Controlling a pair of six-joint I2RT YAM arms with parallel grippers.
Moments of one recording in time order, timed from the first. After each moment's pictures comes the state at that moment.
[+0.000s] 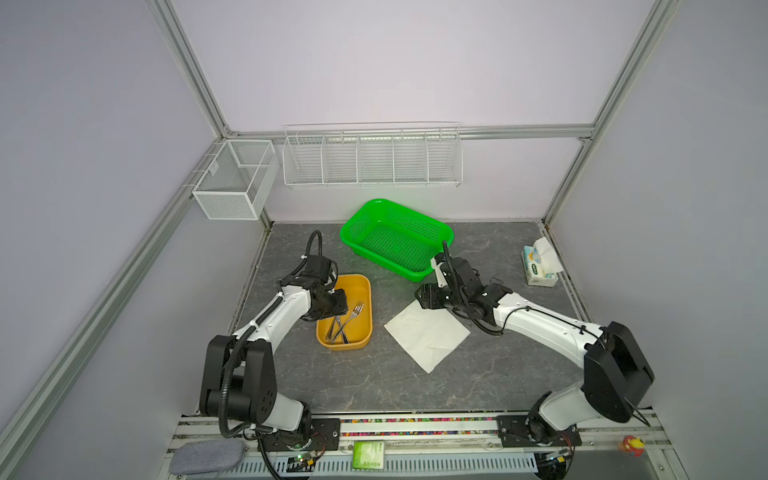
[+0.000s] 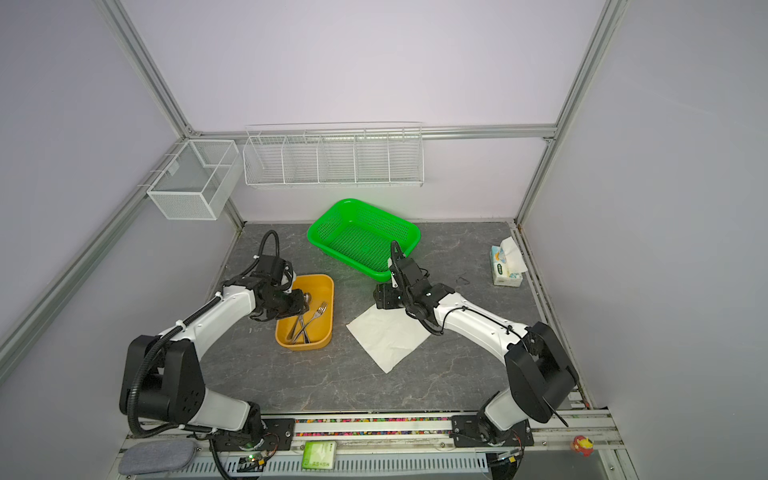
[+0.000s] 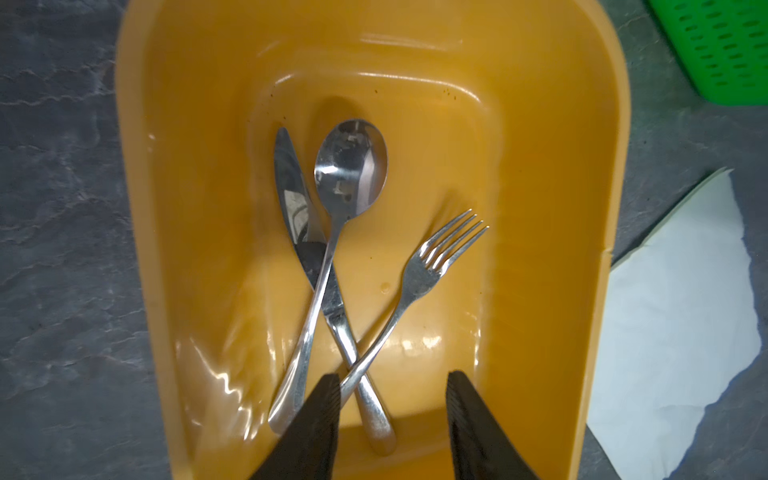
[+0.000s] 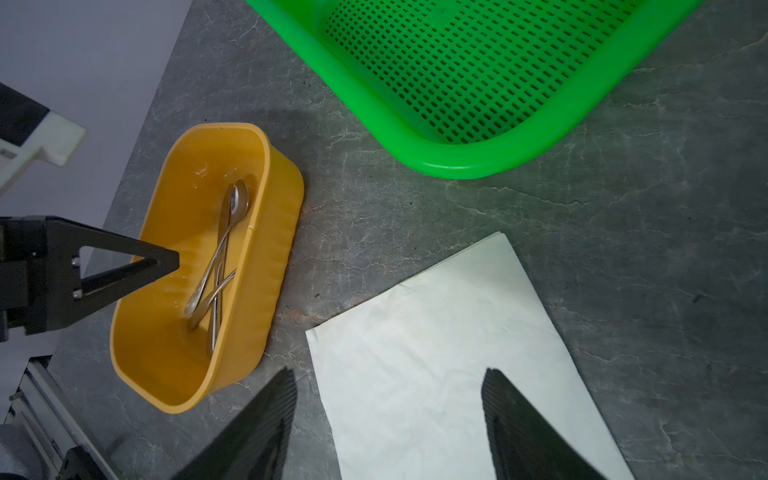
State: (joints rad) left arm -0.22 1.52 1.02 -0.74 0.18 -0.28; right arm 0.70 1.52 1.04 -0.30 -0.04 0.53
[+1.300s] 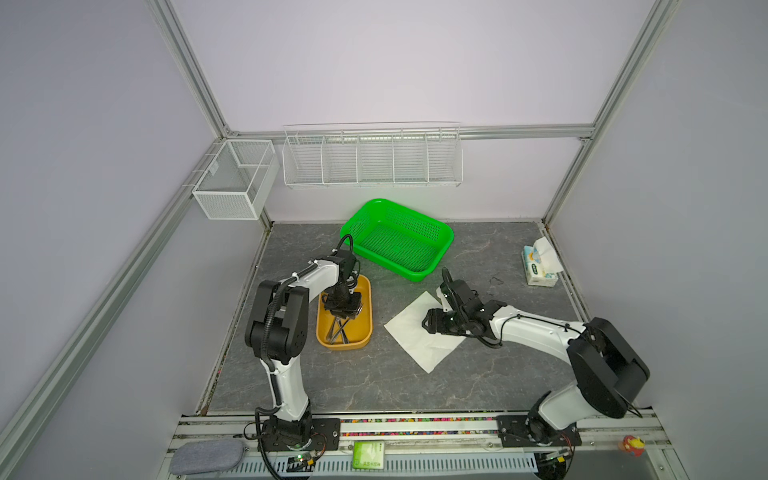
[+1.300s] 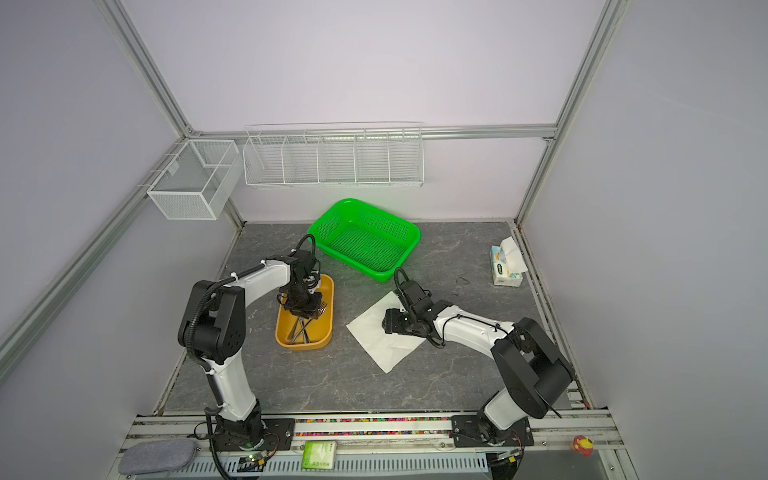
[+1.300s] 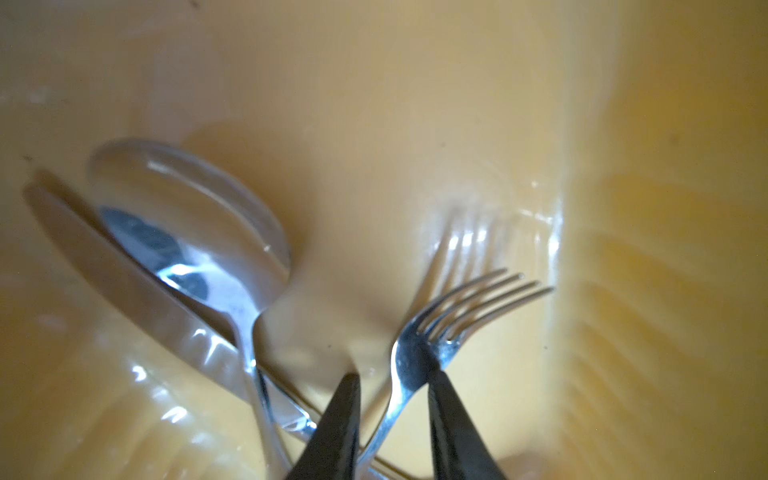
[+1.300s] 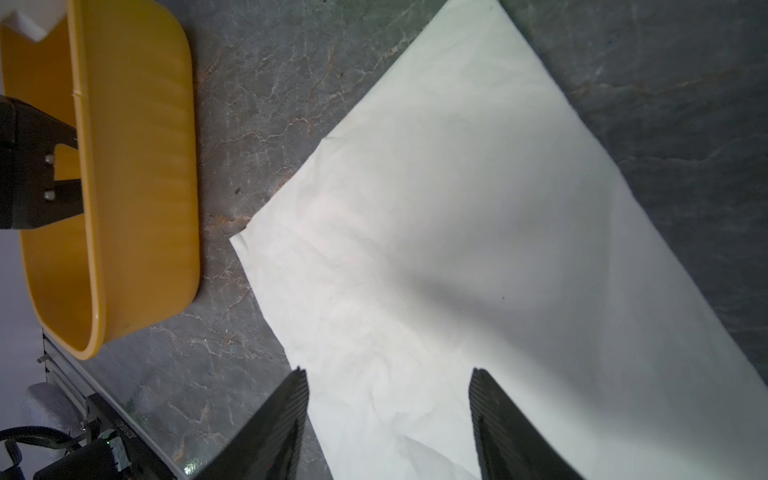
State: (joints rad) left arm -0.32 1.92 1.30 -0.96 0.10 -0.10; right arm 0.70 1.55 0.84 -0.28 -0.19 0.70
